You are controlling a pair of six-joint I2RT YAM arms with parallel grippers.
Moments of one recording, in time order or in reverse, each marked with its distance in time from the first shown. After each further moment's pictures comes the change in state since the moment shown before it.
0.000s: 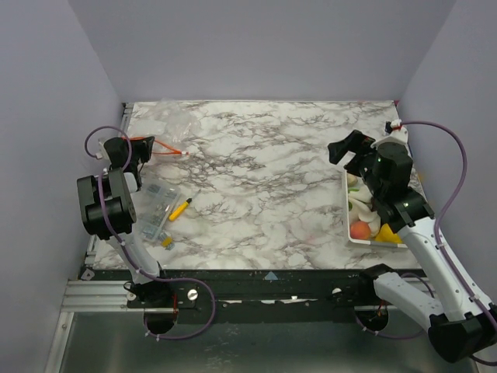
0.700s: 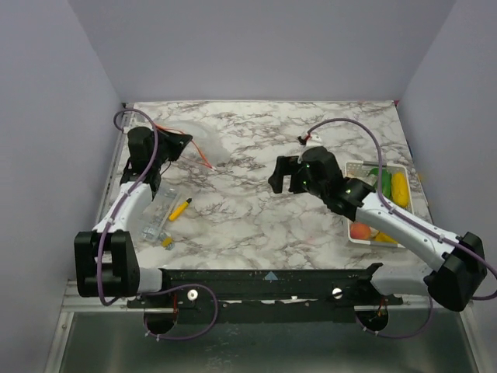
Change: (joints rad) left arm -0.269 -0.490 -0.038 -0.417 0.029 0.298; right arm 0.352 0.324 0.049 0.000 -0.055 -0.081
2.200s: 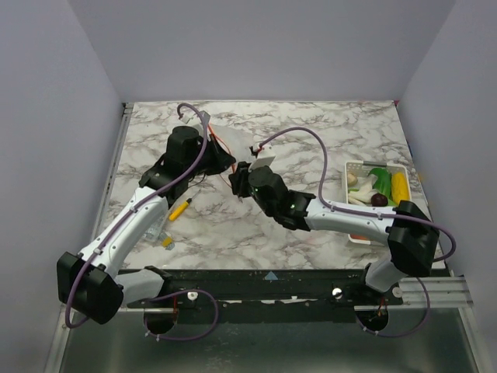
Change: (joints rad) left arm -0.506 -0.200 0.189 -0.546 -0.112 0.437; right arm 0.393 0.349 0.098 0.491 0.363 0.043
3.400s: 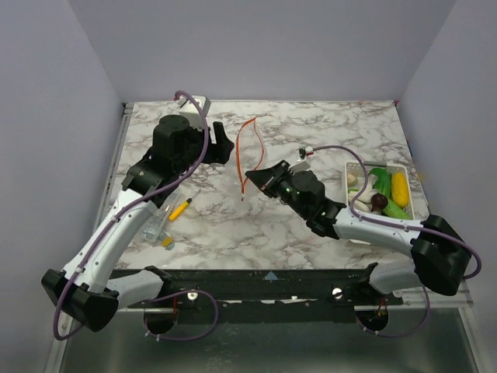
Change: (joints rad) left arm -0.034 -0.071 0.218 -0.152 -0.159 0.338; right arm -0.165 -0.211 -0.333 0.308 -0.267 0.610
